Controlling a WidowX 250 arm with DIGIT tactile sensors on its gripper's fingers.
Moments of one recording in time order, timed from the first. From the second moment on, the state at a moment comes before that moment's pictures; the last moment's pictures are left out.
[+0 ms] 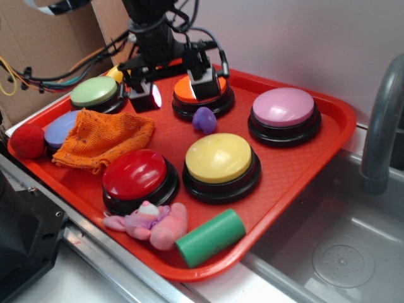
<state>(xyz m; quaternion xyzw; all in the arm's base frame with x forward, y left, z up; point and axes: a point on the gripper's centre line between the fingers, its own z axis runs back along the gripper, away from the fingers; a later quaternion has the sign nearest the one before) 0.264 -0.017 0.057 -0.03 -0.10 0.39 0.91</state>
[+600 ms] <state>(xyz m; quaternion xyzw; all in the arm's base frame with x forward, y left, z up) 0.275 -0.033 0.025 -0.01 -0.10 0.37 0.92</state>
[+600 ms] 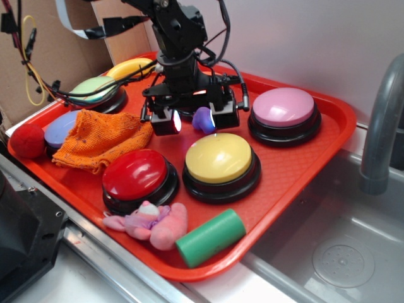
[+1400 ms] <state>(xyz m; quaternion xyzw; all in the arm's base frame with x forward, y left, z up) 0.272 -0.033 0.019 -0.01 -0.11 0.39 0.91</state>
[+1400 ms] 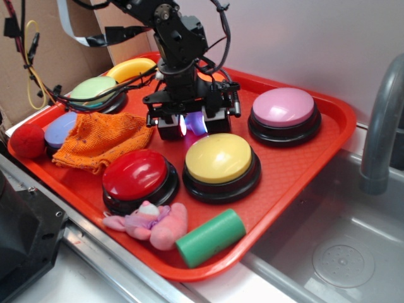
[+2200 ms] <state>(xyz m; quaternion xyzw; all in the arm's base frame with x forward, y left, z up) 0.257 -0.008 0.105 0.01 -0.09 0.27 0.96</state>
